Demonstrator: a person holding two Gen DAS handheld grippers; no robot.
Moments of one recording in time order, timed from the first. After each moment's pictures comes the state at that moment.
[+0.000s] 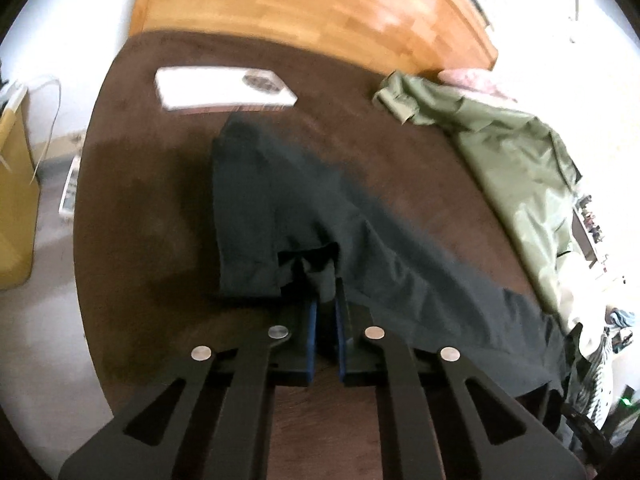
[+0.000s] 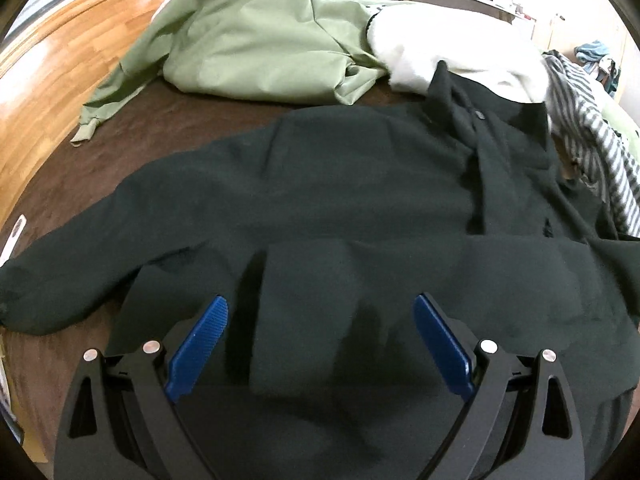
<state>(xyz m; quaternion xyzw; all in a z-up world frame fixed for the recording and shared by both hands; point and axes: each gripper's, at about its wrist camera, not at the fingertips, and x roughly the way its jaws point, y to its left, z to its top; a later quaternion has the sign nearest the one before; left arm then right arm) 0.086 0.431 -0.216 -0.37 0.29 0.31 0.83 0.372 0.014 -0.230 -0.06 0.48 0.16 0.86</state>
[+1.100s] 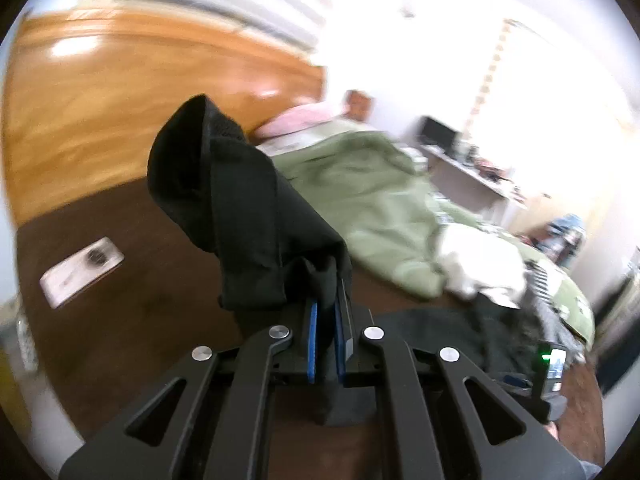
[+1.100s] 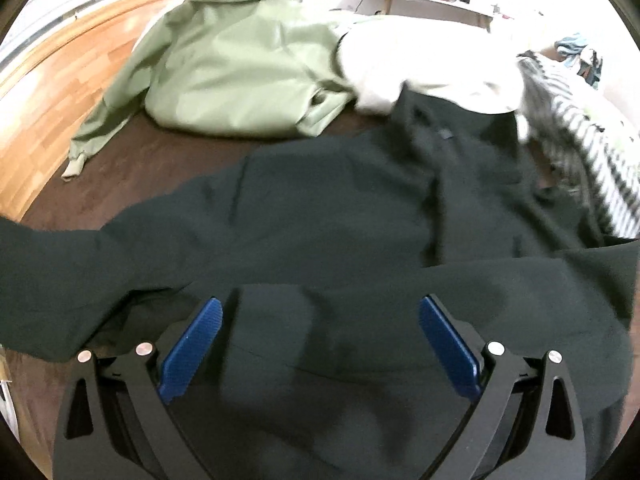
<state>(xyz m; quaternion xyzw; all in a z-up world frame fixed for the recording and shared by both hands) 0.158 0.292 -0.015 -0.19 0.22 0.12 0.95 0.383 -0.042 -0.186 -0.03 0.45 0.14 0.88</state>
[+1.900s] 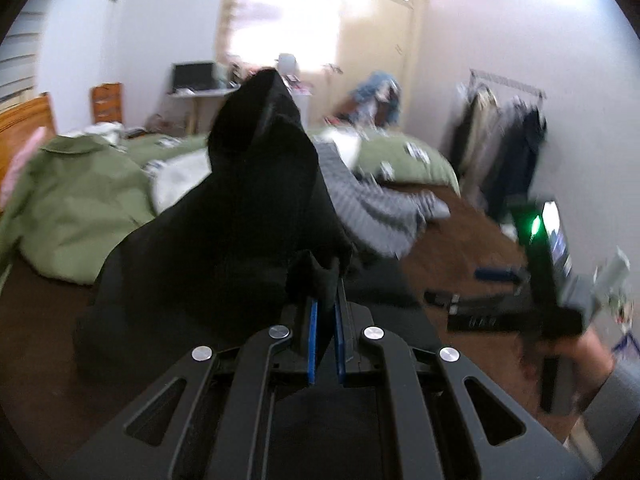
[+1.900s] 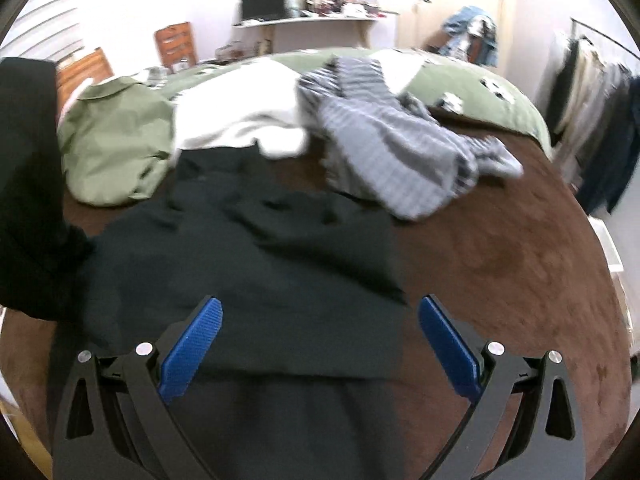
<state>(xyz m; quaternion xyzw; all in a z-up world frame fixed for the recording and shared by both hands) 0.263 -0.125 -0.040 0.02 0.31 -0.22 0.93 0.321 -0.354 -0.112 0.03 0.43 0.00 0.90</state>
